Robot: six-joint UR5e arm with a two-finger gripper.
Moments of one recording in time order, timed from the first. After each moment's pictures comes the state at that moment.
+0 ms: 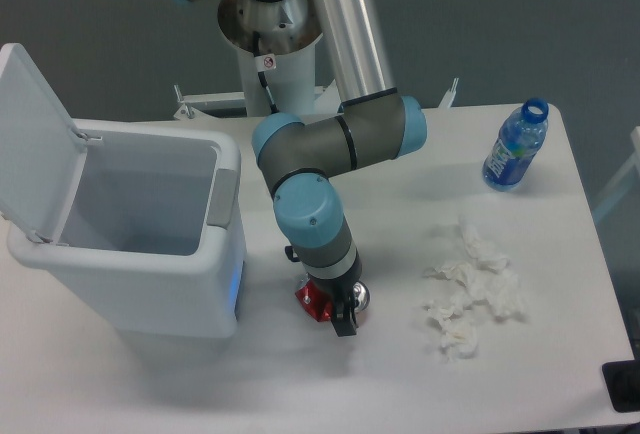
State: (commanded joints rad) arm 2.35 -2.12 -1.63 -0.84 1.82 1.93
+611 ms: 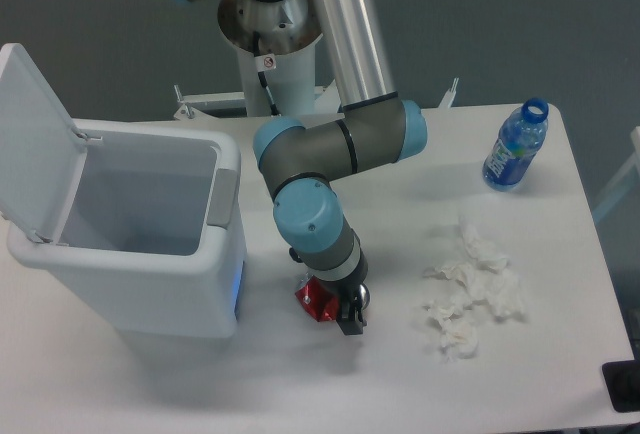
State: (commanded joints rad) arm 2.35 -2.14 -1.62 -0.84 1.83 1.93
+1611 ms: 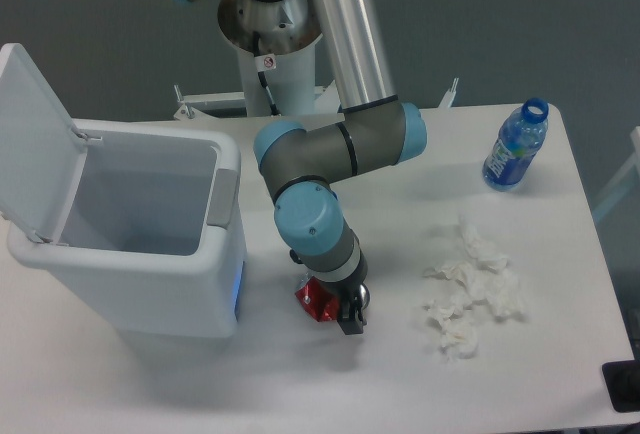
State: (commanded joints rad) arm 2.35 -2.14 -1.64 -0.84 1.83 1.90
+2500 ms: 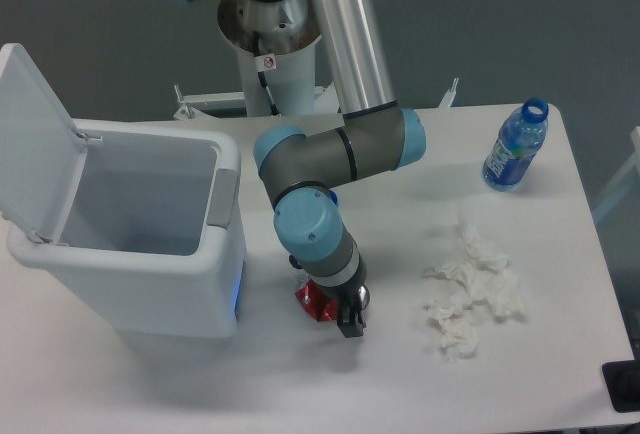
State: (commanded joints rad) arm 2.34 -2.16 -1.62 -0.84 1.83 1.89
